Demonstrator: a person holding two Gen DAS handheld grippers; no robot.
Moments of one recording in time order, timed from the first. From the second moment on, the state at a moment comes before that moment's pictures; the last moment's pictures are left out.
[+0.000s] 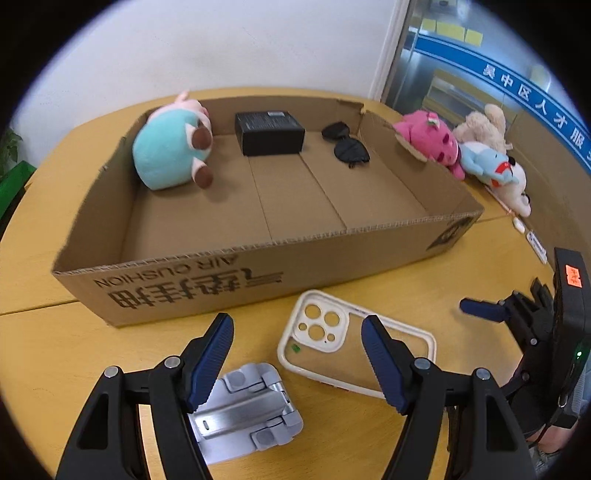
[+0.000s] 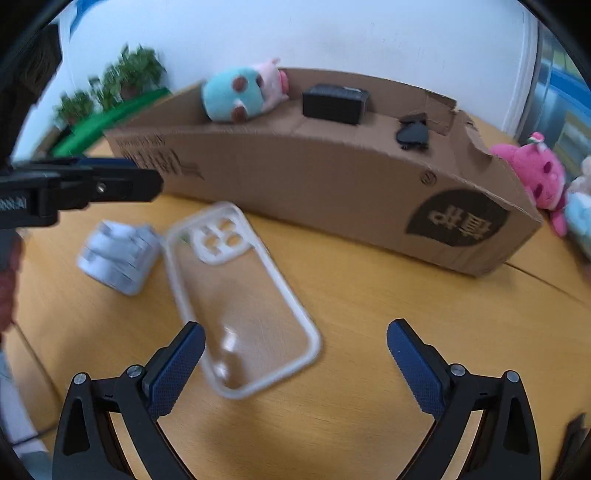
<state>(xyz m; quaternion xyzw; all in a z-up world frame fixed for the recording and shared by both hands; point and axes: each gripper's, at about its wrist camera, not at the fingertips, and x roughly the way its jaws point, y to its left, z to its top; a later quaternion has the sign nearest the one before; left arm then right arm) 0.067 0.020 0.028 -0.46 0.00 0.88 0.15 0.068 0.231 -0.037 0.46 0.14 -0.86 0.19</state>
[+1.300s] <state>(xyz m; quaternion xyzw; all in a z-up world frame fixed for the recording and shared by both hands) 0.103 0.075 -0.027 -0.52 -0.04 0.84 0.17 0.092 0.314 -0.045 0.48 0.05 -0.85 0.19</state>
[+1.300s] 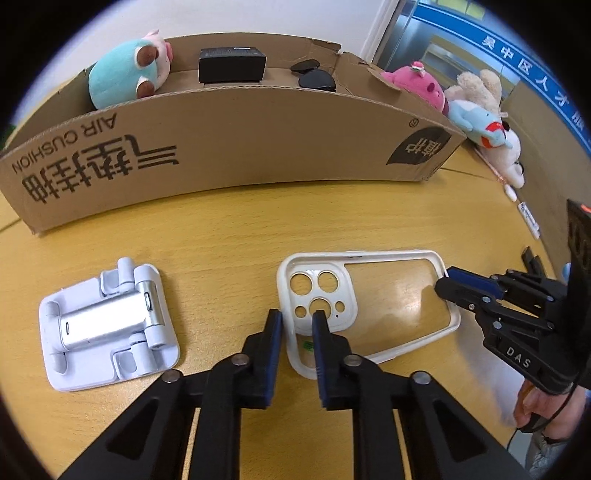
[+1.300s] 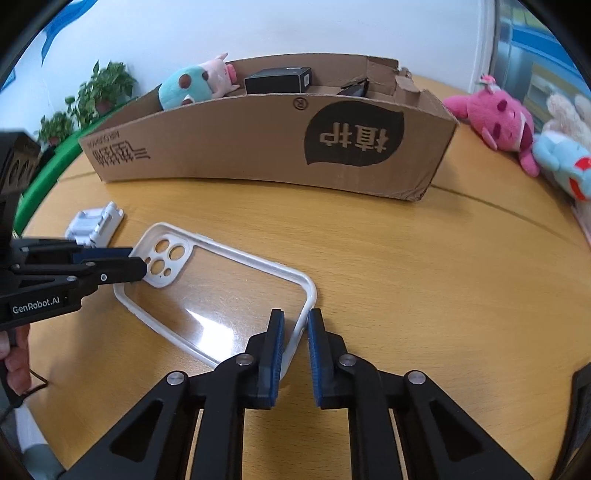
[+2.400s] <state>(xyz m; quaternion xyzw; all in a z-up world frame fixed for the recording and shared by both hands) 0.033 -0.010 0.115 -0.38 -0.07 0.91 0.15 0.011 0.241 0.107 0.33 0.04 -0.91 0.24</state>
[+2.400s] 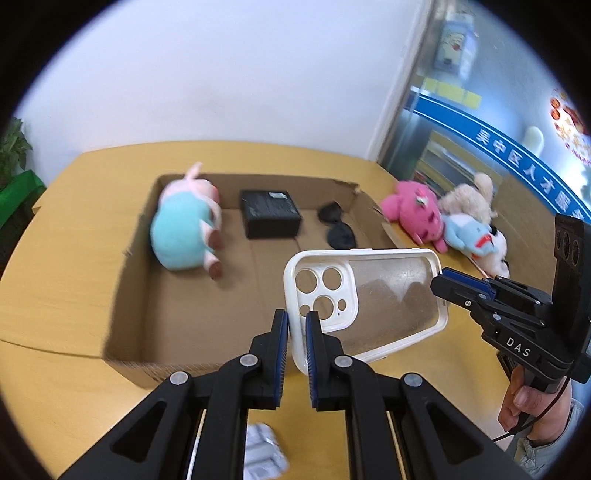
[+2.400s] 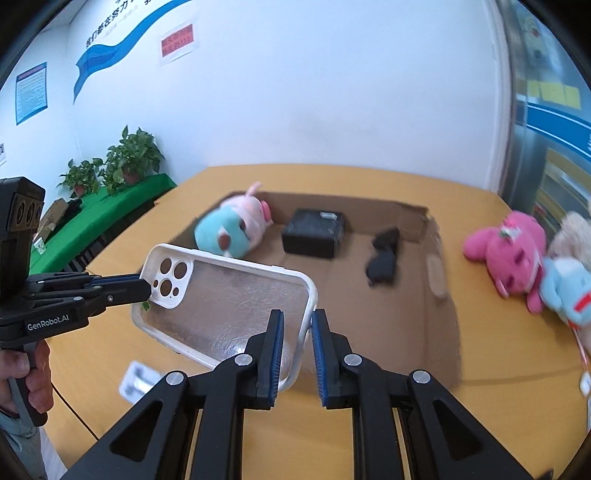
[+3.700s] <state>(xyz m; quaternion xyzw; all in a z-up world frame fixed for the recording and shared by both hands) -0.097 -0.072 0.019 -0.56 0.06 0.82 0.02 -0.116 0.119 -0.031 0.54 -0.02 -0.81 0.25</state>
